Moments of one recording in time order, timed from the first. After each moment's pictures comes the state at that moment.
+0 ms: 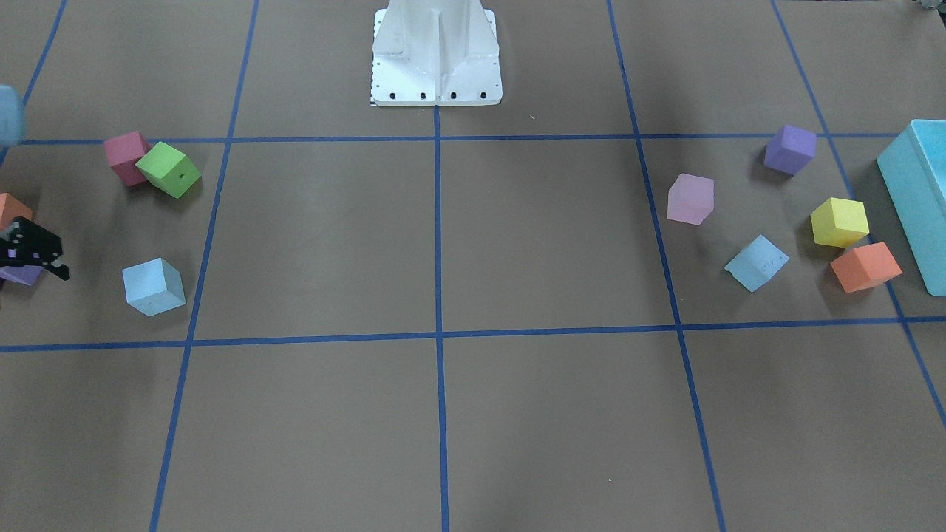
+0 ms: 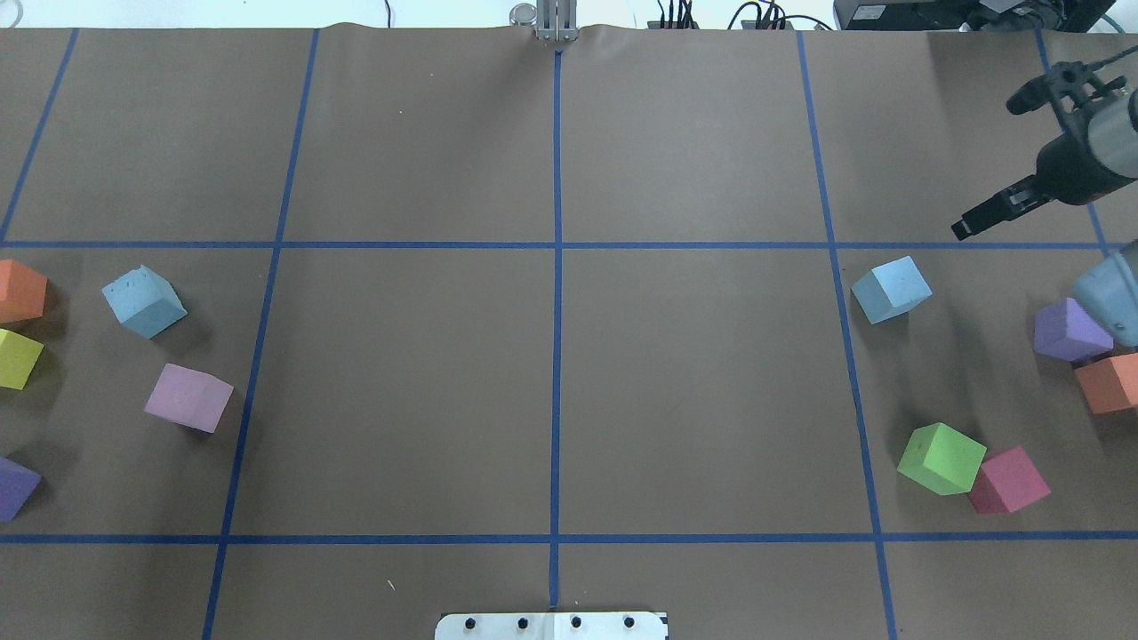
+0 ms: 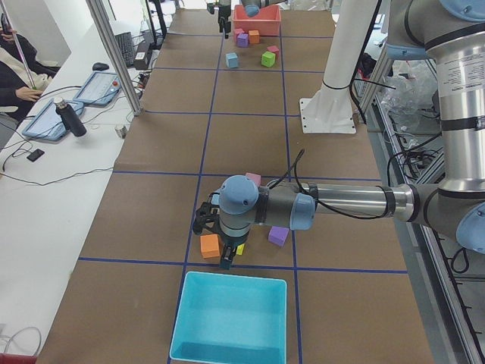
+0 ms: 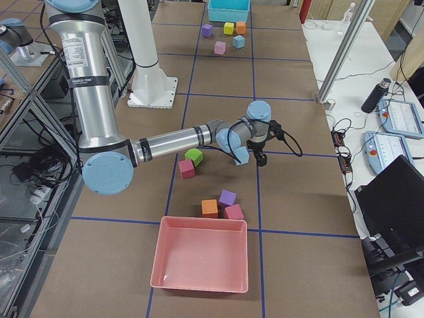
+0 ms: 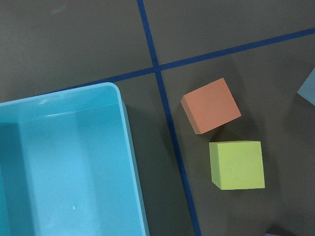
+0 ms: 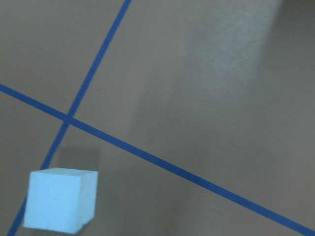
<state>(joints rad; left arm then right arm) -1.60 -1.36 -1.80 -1.67 -2.37 0.18 1.11 -1.41 1.65 -1.23 2.27 0.29</state>
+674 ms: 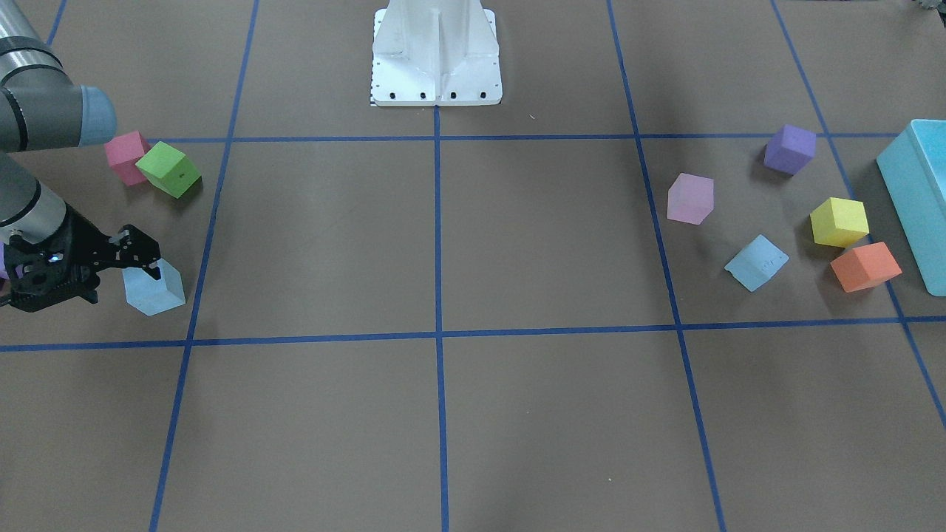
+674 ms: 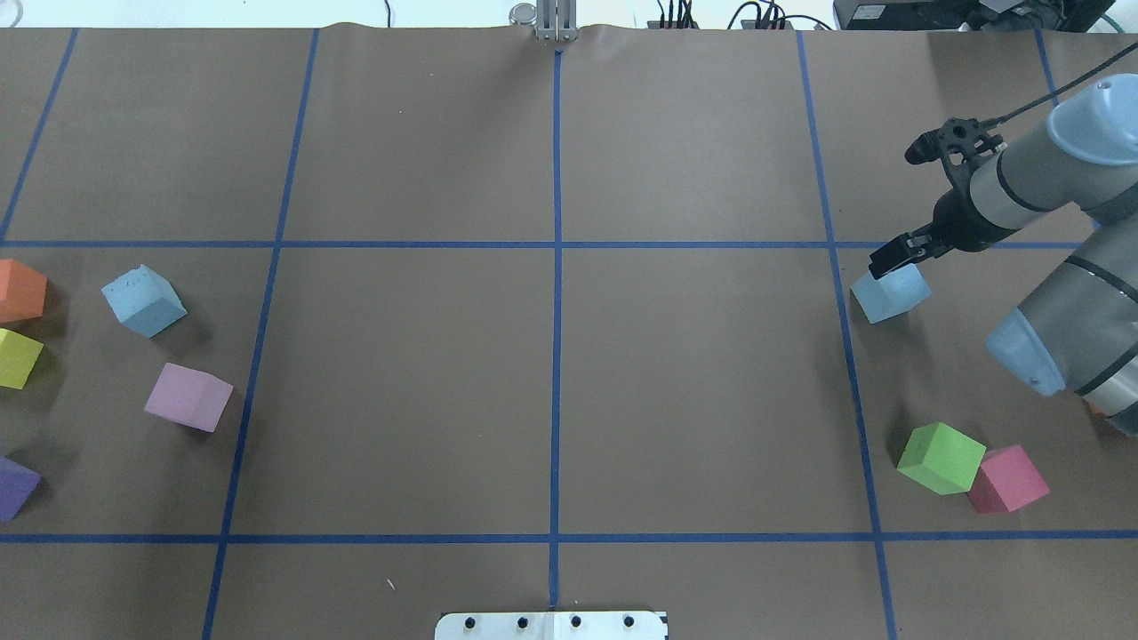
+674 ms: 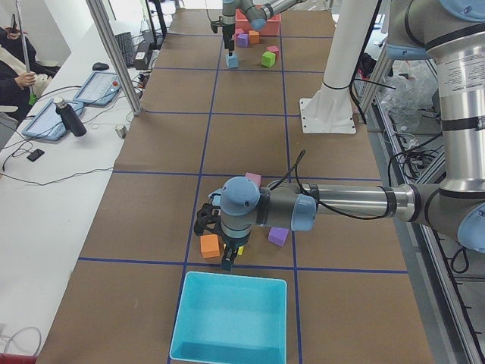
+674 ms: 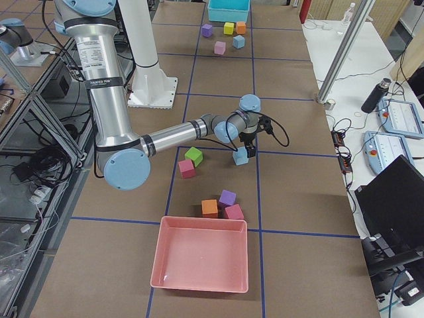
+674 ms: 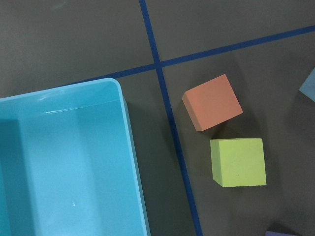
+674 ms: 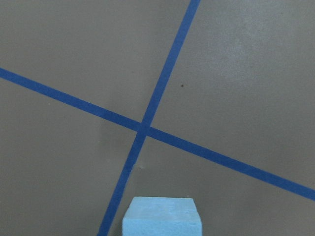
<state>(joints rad) -1.60 -1.36 -1.80 -1.67 -2.37 0.18 0.95 -1.38 1.66 -1.22 2.17 0.50</state>
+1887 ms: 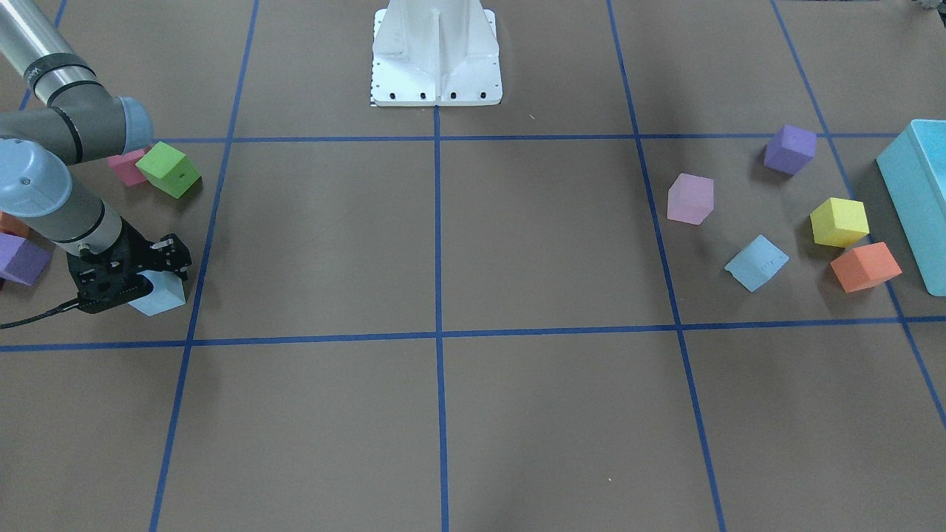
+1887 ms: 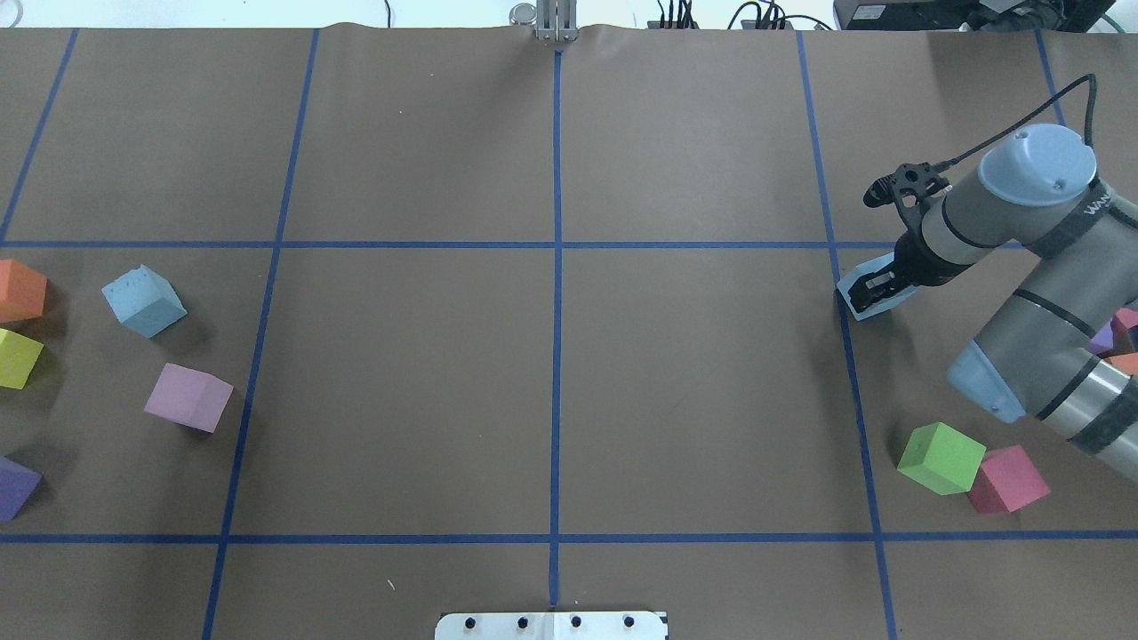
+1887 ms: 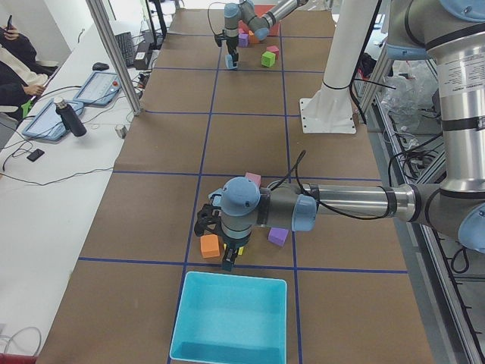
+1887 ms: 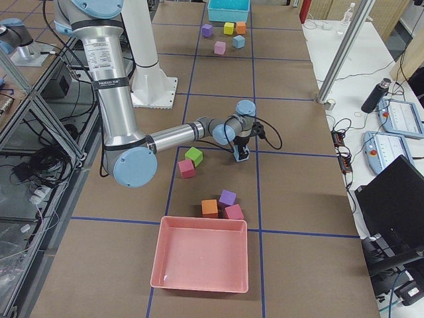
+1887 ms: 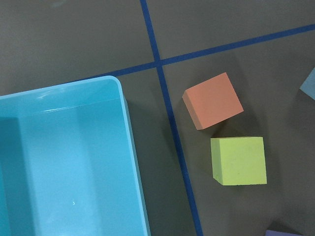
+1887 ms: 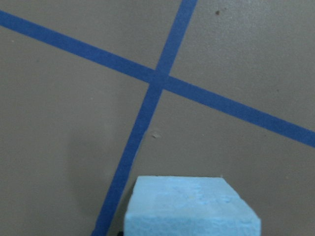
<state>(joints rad) -1.60 -1.35 -1.80 -1.67 -2.37 0.18 0.87 -1.34 1.60 -1.24 2.14 0.52</state>
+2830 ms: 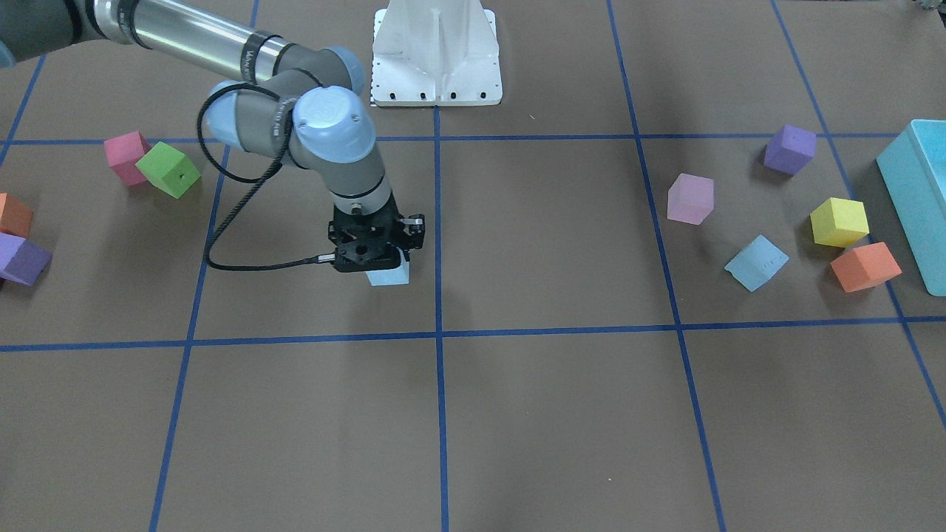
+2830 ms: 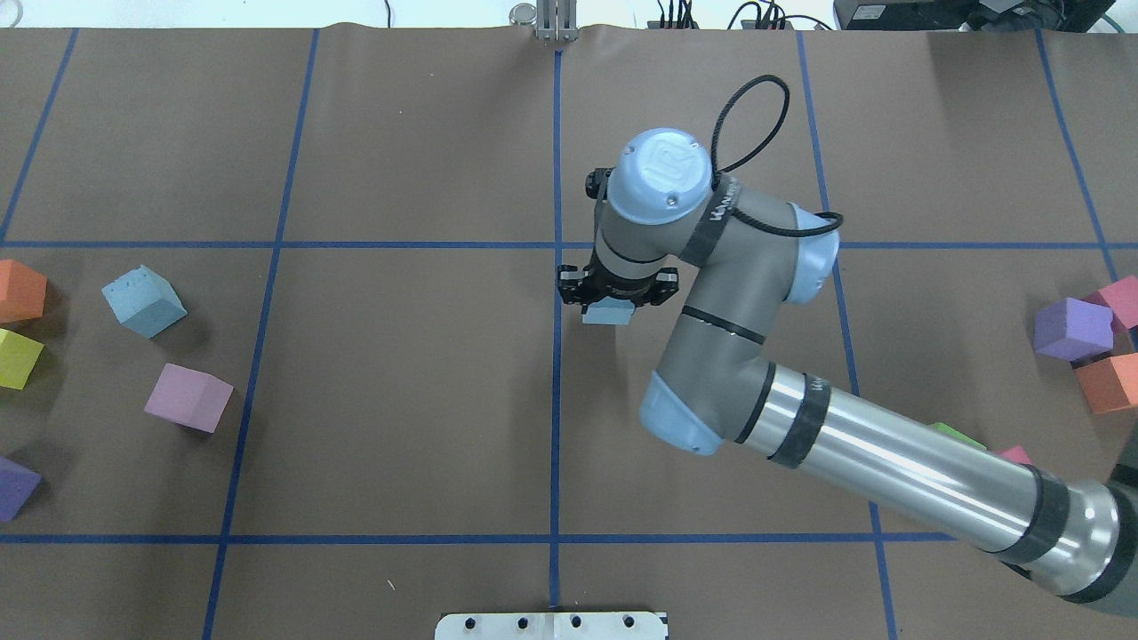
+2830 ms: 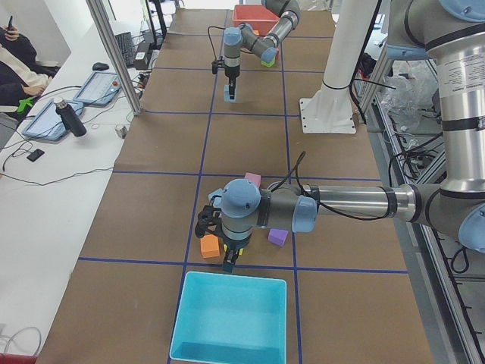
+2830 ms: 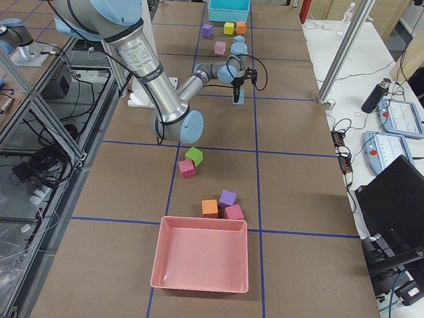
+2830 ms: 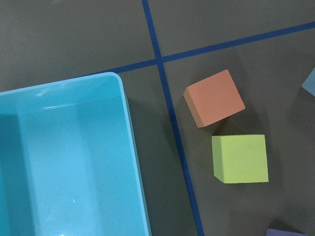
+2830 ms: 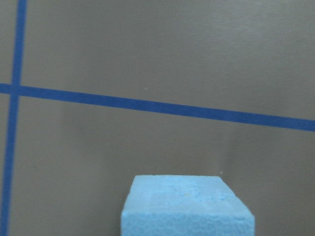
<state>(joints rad) -1.60 -1.35 -1.80 -1.67 -2.37 0.18 0.56 -0.78 1.46 -1.49 1.94 1.19</state>
